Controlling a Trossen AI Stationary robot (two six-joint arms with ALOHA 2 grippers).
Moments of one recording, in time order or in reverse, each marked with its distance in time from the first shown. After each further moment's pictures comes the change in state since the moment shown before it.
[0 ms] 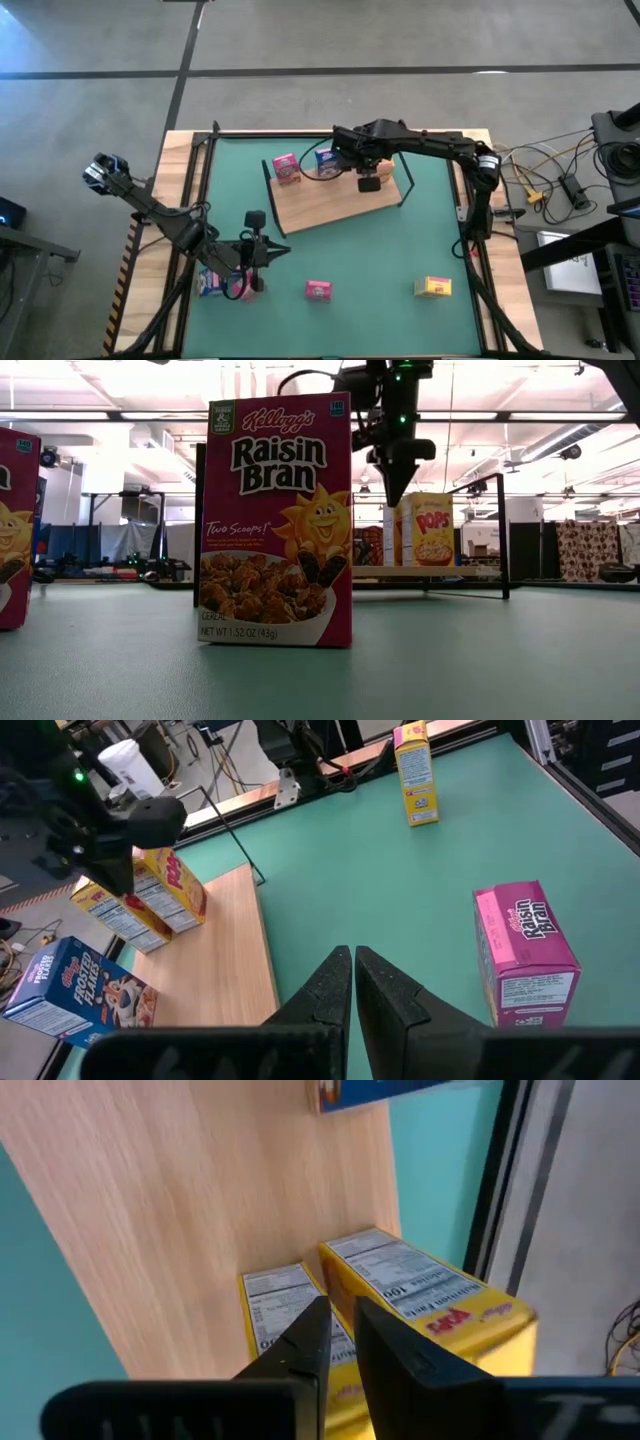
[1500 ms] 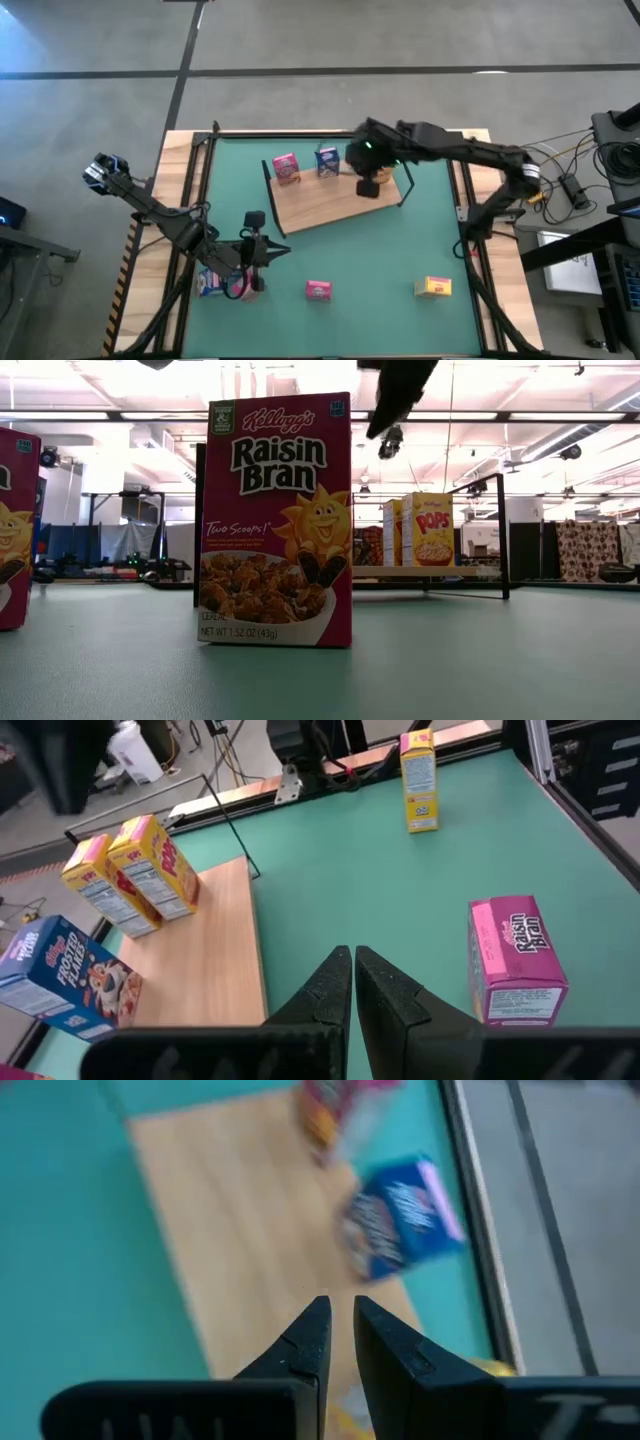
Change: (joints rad) left arm 0.000 0.000 0.000 0.000 0.000 -0.090; right arm 0.112 -0.315 -0.161 0.322 -0.177 0.208
